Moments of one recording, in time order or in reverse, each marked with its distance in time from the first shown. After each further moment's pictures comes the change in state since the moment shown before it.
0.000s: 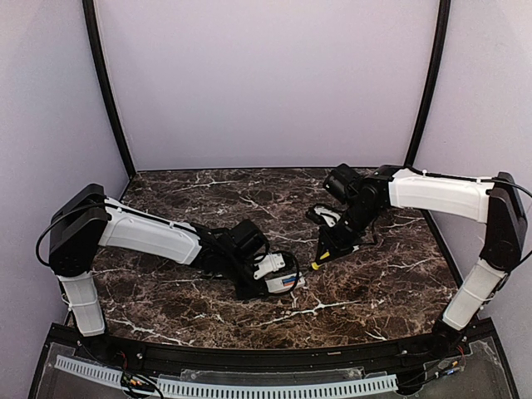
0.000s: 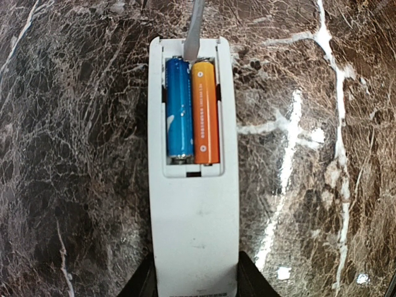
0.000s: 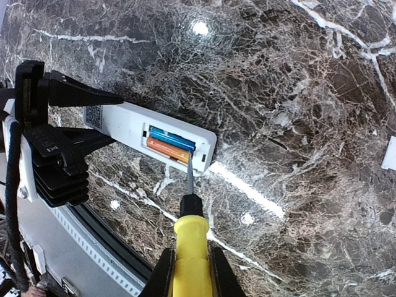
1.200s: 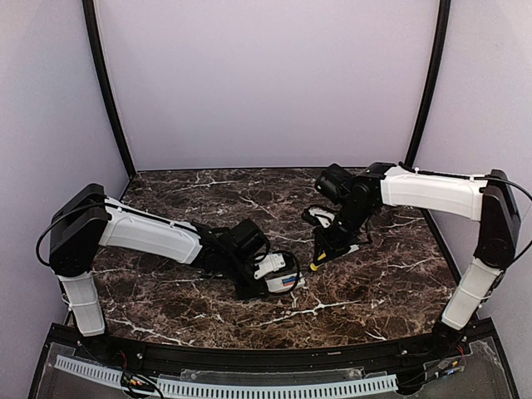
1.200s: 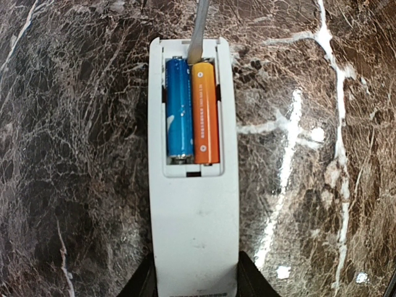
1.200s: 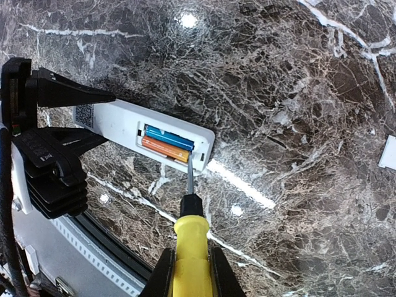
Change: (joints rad) left arm -0.001 0.002 0.010 -0.015 0.000 -0.001; right arm 0.035 0.045 0.058 -0.051 0.047 0.016
